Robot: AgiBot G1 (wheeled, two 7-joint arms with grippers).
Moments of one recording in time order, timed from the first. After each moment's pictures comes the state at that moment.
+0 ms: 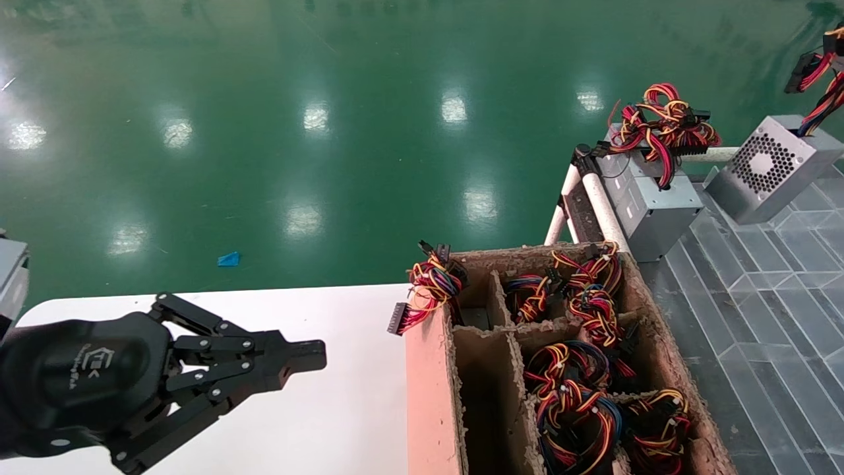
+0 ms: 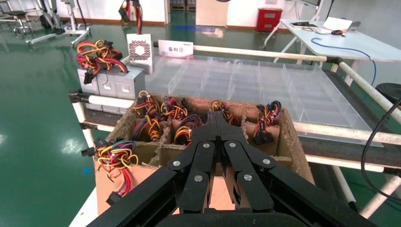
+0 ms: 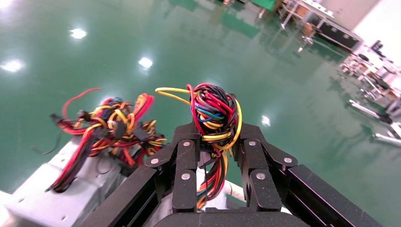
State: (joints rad) left arm -1.11 0.56 0.41 -1.26 0.64 1.44 -0.12; right arm 2.09 -0.69 -0.52 0.00 -1.34 -1.05 -0.31
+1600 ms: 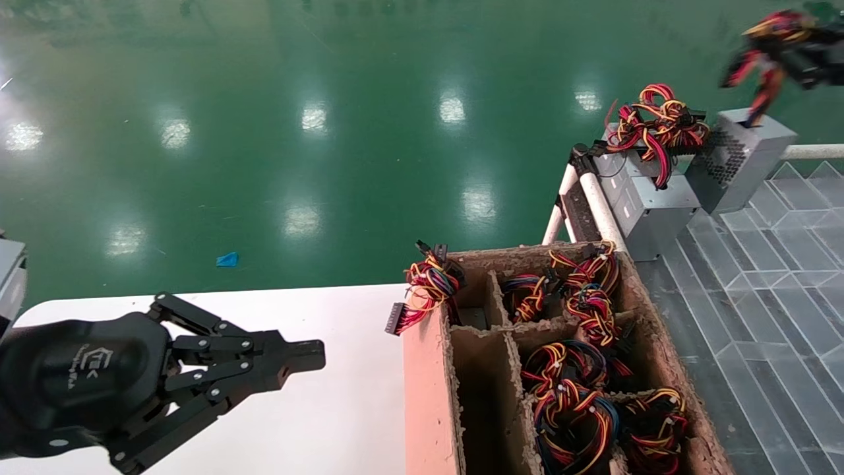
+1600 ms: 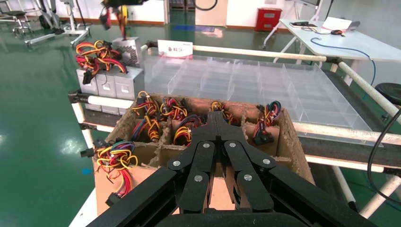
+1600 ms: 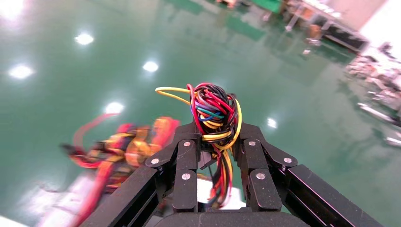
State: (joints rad) left arm -1.11 0.56 0.41 -1.26 0.64 1.44 -0.12; right arm 2.01 -0.84 -0.50 0.00 -1.31 -0.92 -0.30
